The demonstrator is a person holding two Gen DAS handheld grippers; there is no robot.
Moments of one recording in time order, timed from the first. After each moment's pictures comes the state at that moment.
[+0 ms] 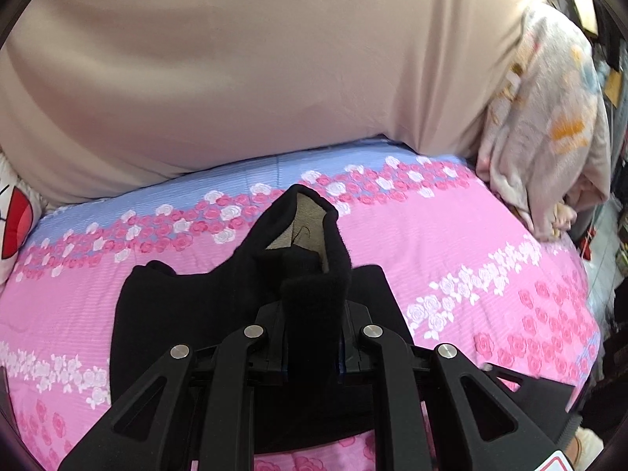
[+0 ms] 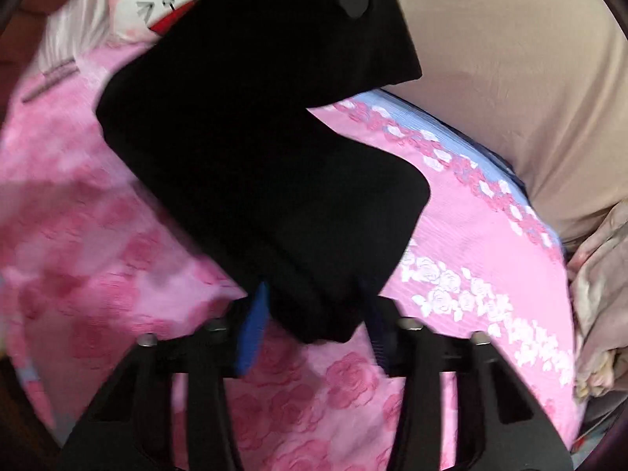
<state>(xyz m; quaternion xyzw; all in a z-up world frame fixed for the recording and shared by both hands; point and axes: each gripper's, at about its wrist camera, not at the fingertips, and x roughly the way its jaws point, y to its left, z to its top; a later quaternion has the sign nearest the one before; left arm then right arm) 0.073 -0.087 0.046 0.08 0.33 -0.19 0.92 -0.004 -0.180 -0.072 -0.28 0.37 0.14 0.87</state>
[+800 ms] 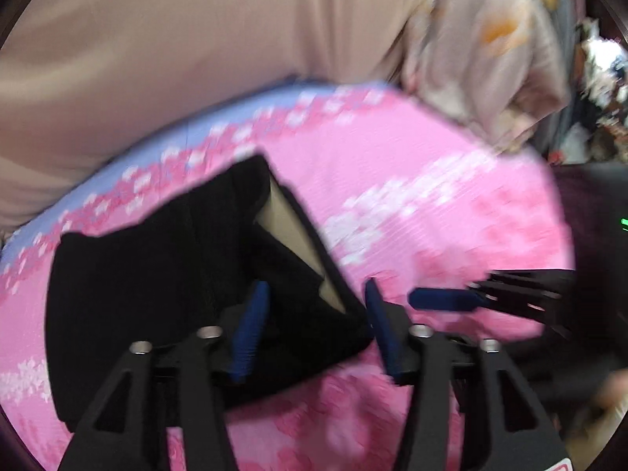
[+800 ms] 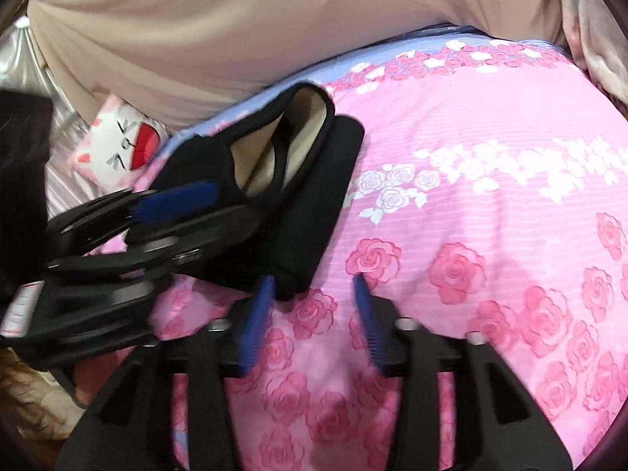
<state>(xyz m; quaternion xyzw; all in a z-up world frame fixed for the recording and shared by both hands) 0.011 -0.150 -0.014 0.15 0.34 -0.29 0.88 -0.012 -0.326 -0.045 0.11 0.43 0.18 0.88</state>
